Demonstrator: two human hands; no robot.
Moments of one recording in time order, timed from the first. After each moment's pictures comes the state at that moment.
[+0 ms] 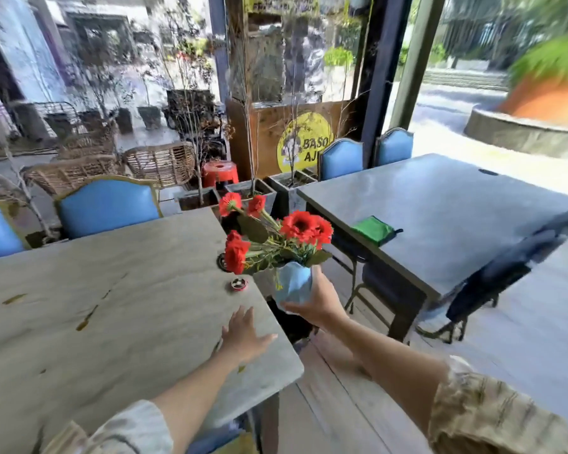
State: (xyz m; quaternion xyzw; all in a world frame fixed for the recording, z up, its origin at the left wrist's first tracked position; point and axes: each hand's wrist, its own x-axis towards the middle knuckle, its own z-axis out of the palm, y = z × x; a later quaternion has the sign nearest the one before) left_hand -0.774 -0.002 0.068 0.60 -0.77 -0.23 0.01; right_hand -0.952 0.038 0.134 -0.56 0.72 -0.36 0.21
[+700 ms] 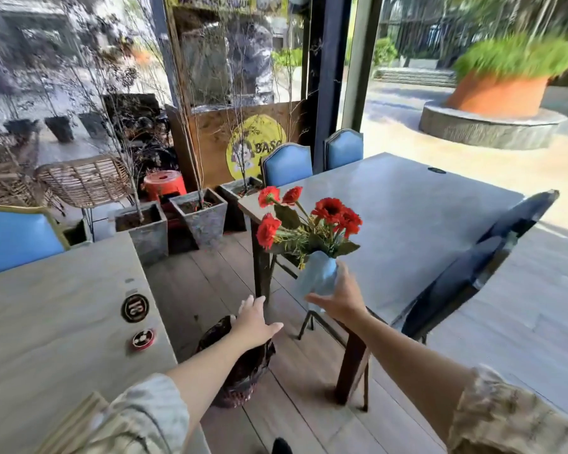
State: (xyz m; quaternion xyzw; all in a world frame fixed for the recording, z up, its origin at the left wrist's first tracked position) left_hand -1.038 -0.092 0.080 0.53 -0.81 -0.26 0.00; right_hand -1.221 -0.007 0.127 -0.44 0.79 -0.38 0.18
